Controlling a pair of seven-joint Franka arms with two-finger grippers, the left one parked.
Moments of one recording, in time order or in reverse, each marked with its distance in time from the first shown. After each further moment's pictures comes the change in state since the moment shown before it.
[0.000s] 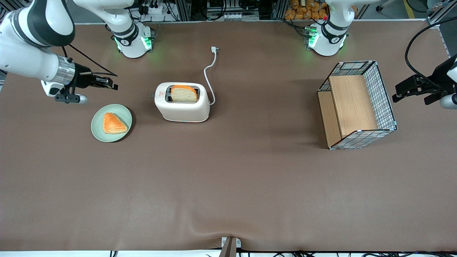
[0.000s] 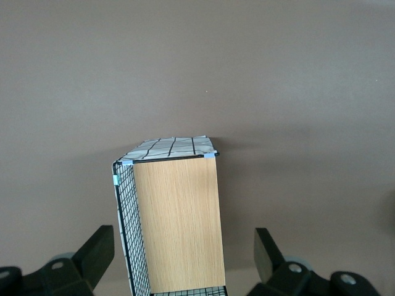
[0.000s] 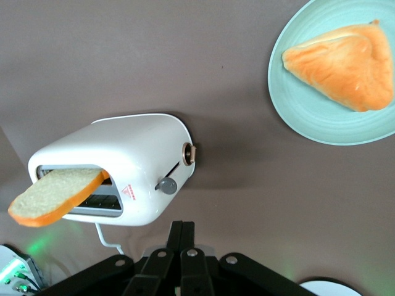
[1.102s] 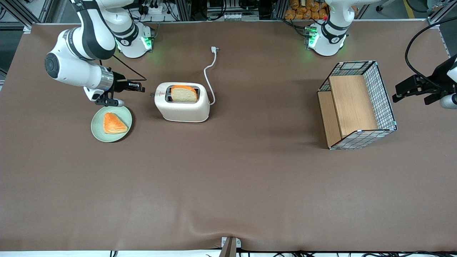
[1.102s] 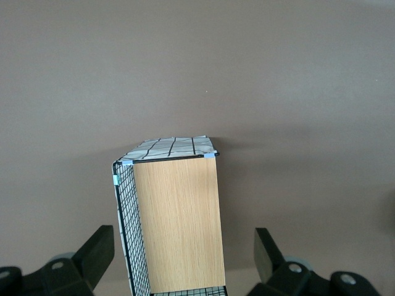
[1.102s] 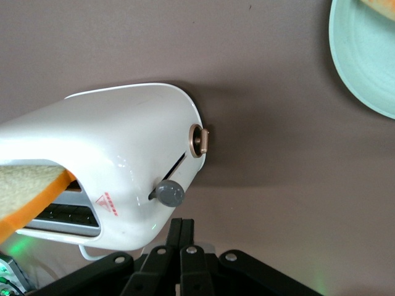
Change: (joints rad) arm 0.159 0.064 0.005 -0.182 0.079 0.222 0.016
